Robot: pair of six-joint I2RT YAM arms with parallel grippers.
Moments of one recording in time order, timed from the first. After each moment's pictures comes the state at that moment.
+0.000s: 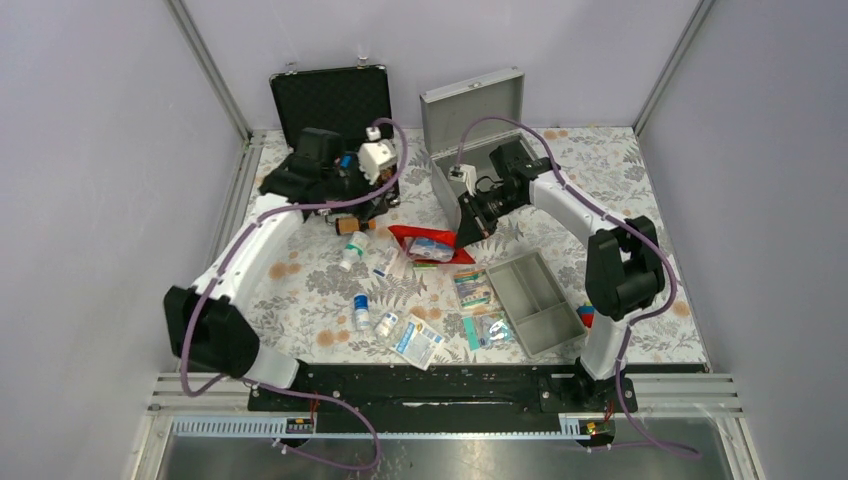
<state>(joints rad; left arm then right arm) -0.35 1.49 1.37 -0.65 0.49 0.54 0.41 1.85 1.47 -0.83 -0.91 -0.35</state>
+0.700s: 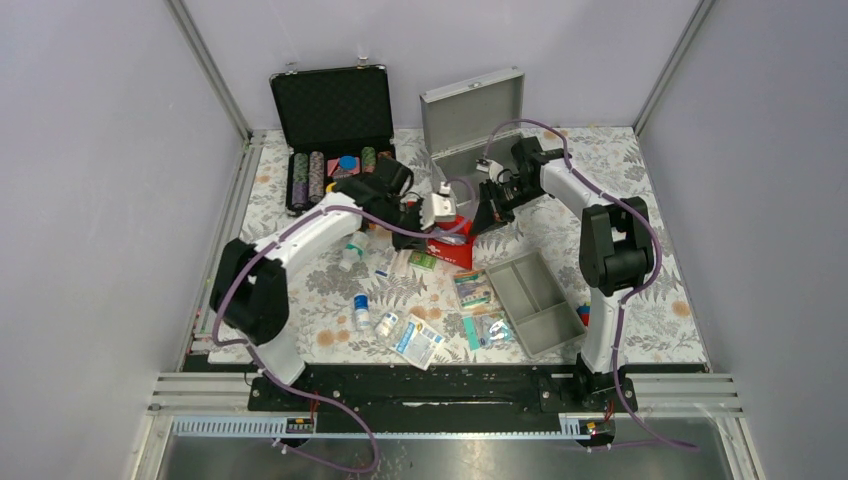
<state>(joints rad) -0.54 1.67 1.36 -0.75 0.63 0.73 0.26 2.04 1.59 -0.92 -0.93 -0.04</state>
